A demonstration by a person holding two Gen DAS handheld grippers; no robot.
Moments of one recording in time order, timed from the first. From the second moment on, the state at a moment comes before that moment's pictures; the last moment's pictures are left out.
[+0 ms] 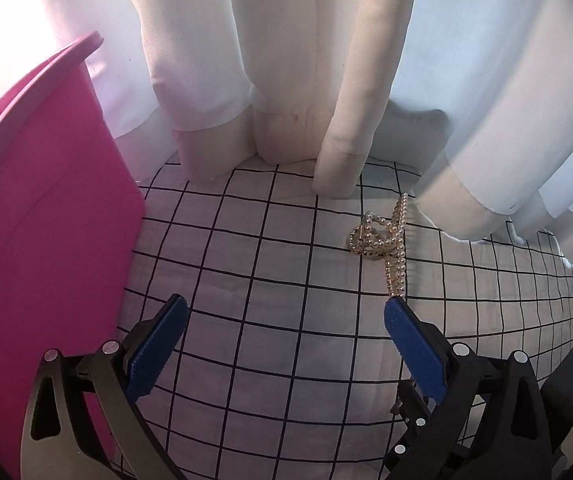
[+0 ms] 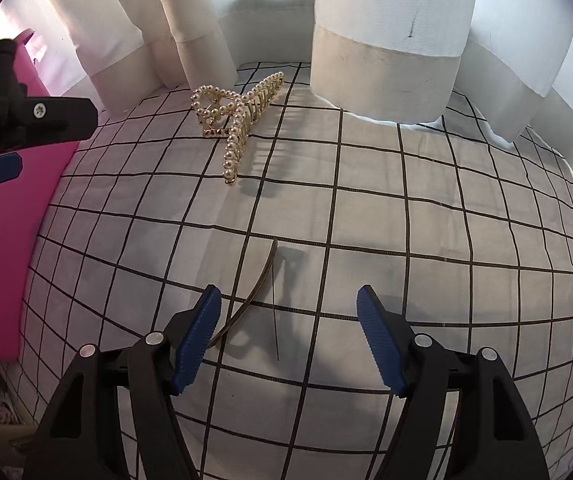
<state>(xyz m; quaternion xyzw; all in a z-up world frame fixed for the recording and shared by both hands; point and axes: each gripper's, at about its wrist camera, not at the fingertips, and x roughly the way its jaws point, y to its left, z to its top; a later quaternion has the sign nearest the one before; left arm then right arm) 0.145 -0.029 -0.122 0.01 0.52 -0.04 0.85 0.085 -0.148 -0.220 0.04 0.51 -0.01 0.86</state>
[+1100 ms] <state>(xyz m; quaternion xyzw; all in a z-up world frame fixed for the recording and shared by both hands) 0.220 -0.107 -0.201 0.03 0.56 -0.05 0.83 0.076 -0.170 -0.220 0.00 0.48 -0.03 0.88</state>
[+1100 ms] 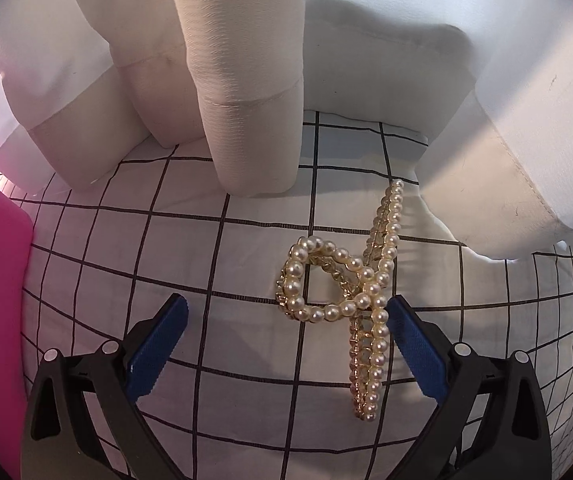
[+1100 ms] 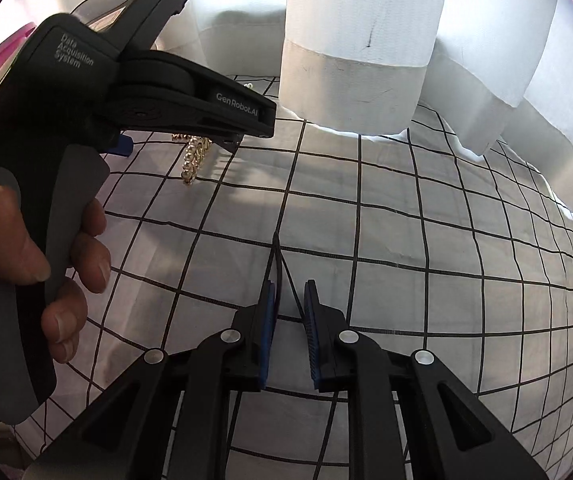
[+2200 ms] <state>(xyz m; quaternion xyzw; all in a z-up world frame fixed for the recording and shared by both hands) 0.124 0.015 0.006 -0.05 0.41 -0.05 0.91 0.065 -0.144 -0.070 0.00 0.37 0.05 0.93</state>
